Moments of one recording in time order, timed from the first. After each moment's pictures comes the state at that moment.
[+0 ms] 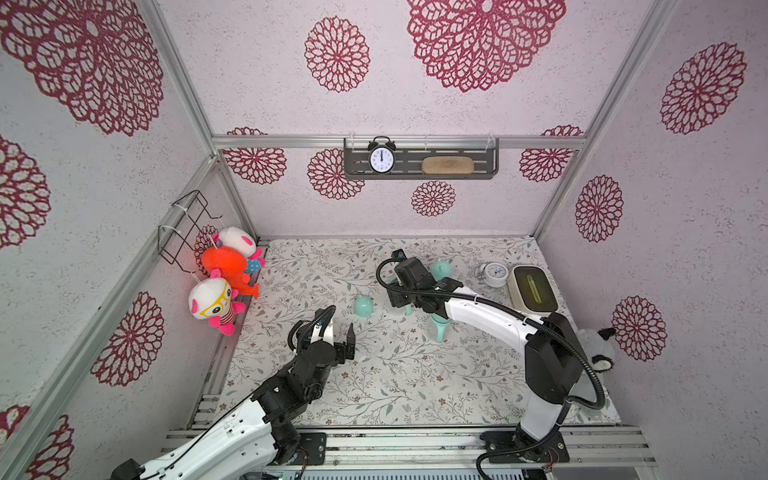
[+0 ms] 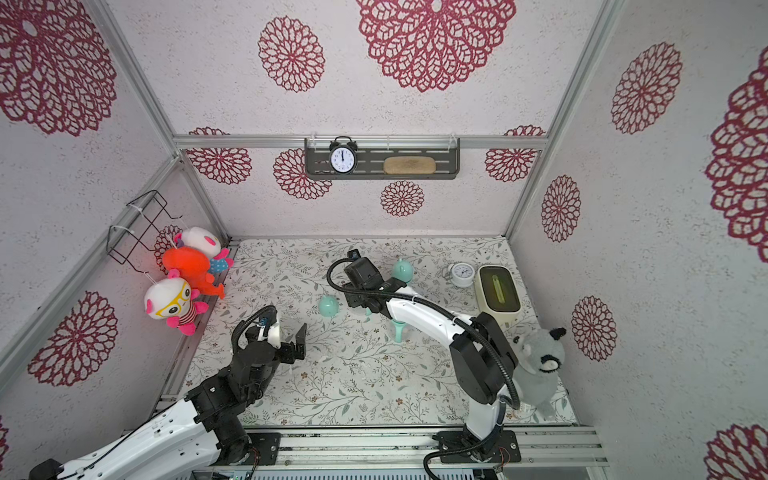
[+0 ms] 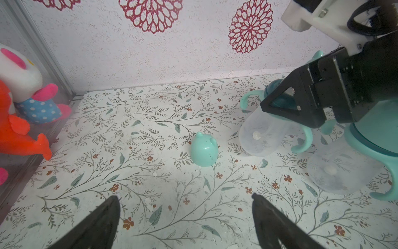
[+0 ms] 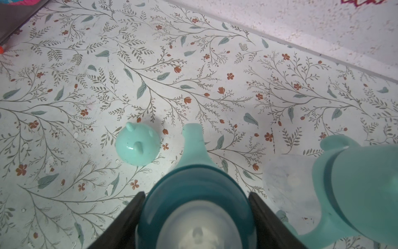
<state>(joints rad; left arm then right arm) -0.83 0.68 0.43 -0.17 -0.68 -0.26 0.79 1.80 1.44 -0.41 0.27 0.24</state>
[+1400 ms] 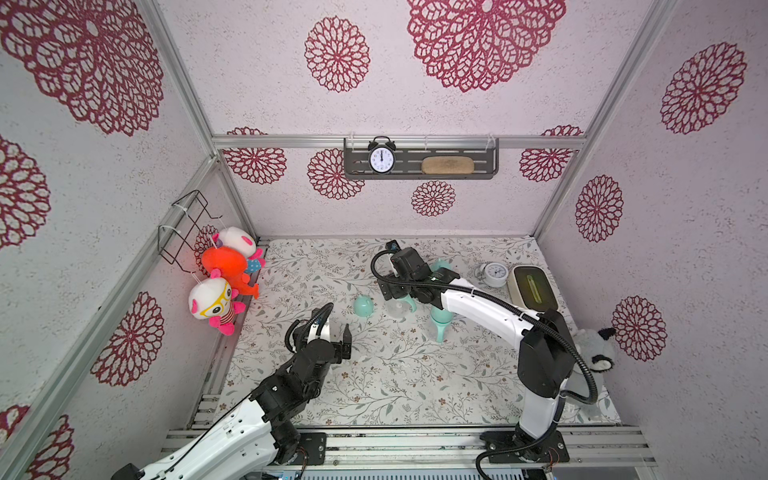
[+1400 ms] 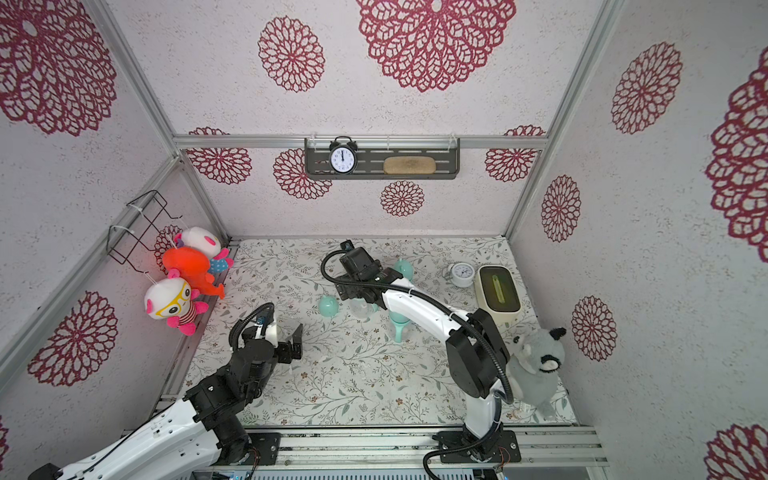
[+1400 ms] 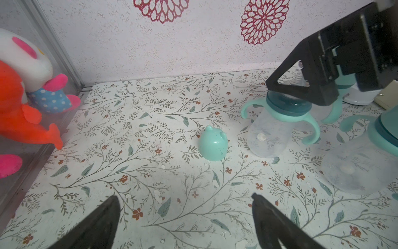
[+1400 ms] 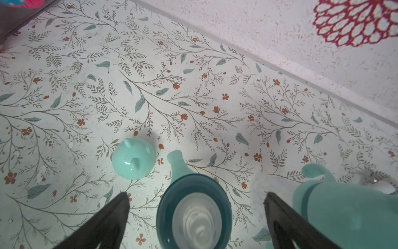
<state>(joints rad) -0.78 0.67 0.45 -0.23 -0.68 -0.29 0.81 1.85 1.62 -0.50 0.30 0.13</state>
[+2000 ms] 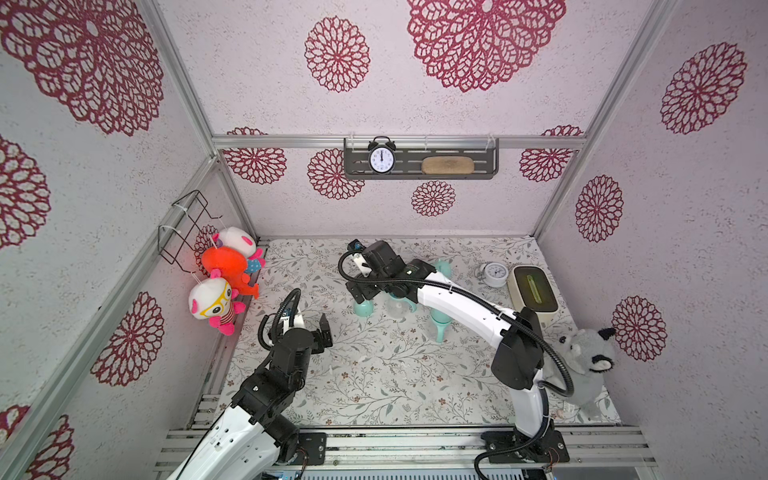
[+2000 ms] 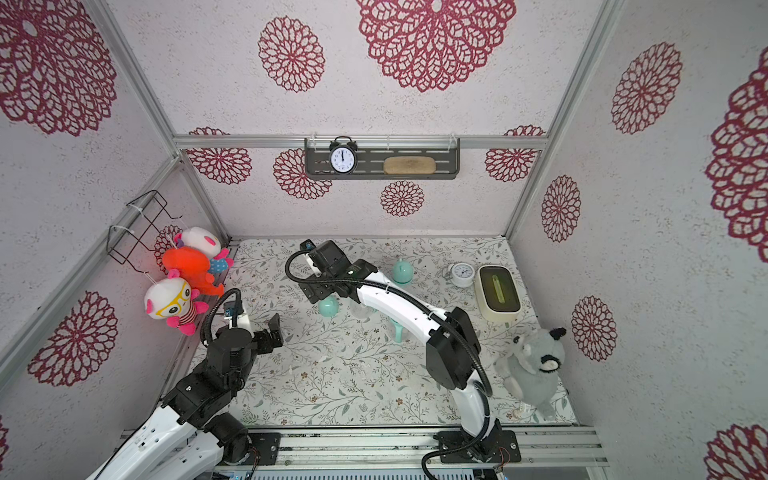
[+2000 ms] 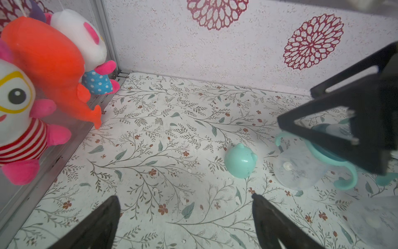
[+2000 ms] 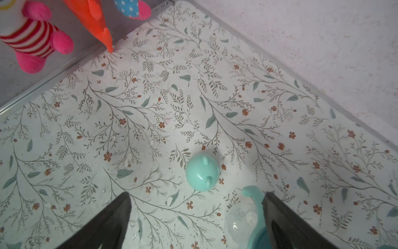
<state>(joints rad) -0.55 0.60 0.53 -0.39 -0.60 -0.39 0.90 2.06 1.97 -0.66 0.09 0.06</state>
